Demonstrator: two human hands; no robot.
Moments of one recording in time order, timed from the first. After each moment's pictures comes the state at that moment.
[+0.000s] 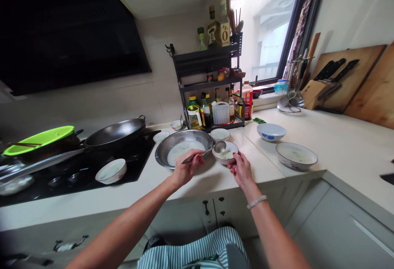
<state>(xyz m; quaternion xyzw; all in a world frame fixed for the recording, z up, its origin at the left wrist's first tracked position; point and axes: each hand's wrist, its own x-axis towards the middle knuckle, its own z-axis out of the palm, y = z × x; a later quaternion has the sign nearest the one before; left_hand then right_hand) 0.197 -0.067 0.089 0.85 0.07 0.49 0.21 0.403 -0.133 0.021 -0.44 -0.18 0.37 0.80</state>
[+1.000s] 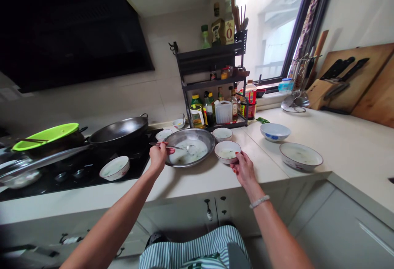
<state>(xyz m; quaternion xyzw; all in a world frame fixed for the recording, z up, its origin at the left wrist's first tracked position) 0.138 0.009 0.096 0.56 0.50 0.56 0.35 0.404 -0.135 0.021 -0.45 -0.19 0.36 0.79</state>
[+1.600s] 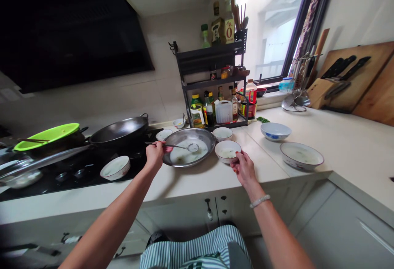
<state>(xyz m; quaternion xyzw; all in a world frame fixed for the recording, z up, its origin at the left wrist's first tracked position) 0.131 0.026 0.092 0.50 0.49 0.59 0.41 0.403 -0.135 0.022 -0.46 -0.19 0.36 0.79</state>
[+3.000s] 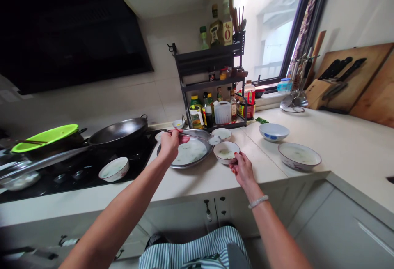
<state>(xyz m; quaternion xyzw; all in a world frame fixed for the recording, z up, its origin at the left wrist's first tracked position) 0.205 -0.017 0.154 0.52 0.40 0.56 0.50 0.404 -0.134 0.021 -0.45 -0.18 0.37 0.79</state>
